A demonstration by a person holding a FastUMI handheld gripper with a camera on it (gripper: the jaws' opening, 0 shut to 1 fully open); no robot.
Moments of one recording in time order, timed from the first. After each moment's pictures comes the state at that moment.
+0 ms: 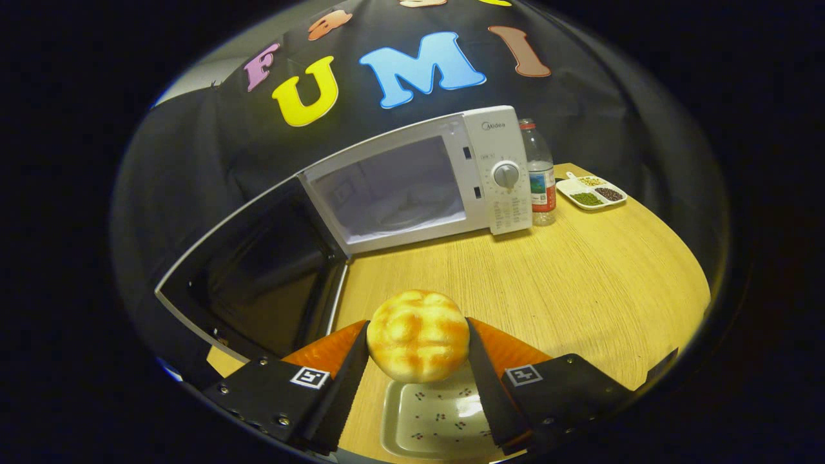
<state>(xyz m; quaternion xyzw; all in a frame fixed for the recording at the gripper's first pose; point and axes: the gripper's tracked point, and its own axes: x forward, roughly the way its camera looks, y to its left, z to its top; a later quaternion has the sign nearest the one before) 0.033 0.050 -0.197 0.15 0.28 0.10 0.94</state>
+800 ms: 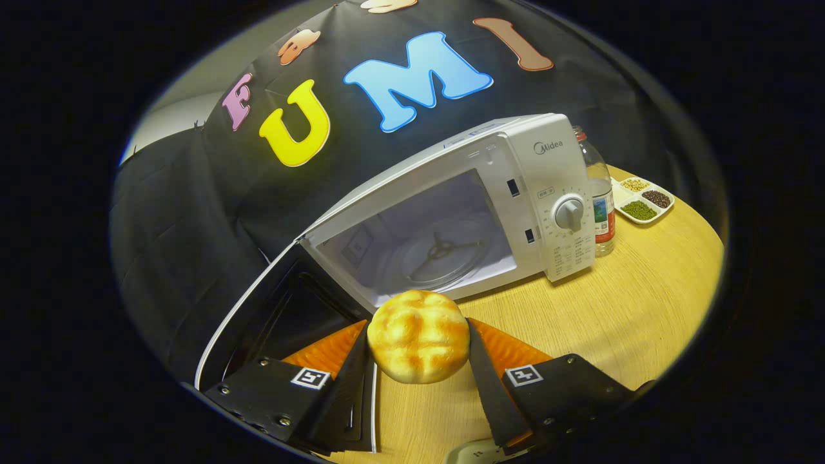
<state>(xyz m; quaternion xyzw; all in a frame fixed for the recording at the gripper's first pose) 0.143 0.092 -0.166 0.22 0.24 0.12 0.94</state>
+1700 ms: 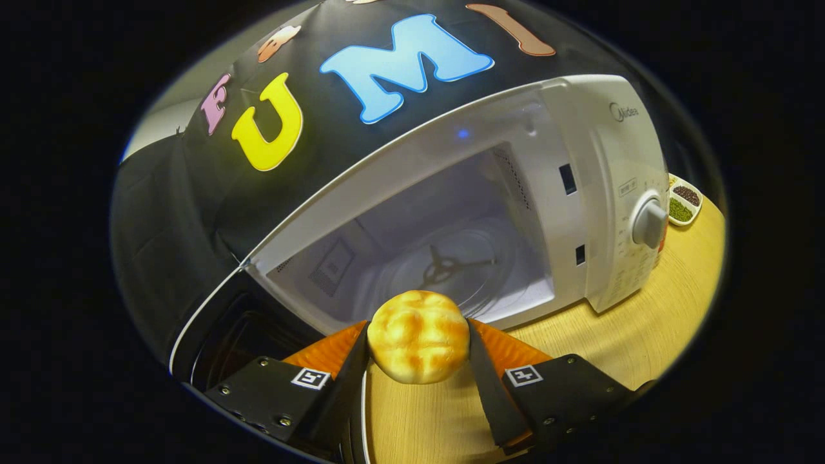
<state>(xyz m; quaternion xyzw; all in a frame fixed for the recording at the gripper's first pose) 0.252 0.111 -0.201 0.23 0.24 0.10 0.94</state>
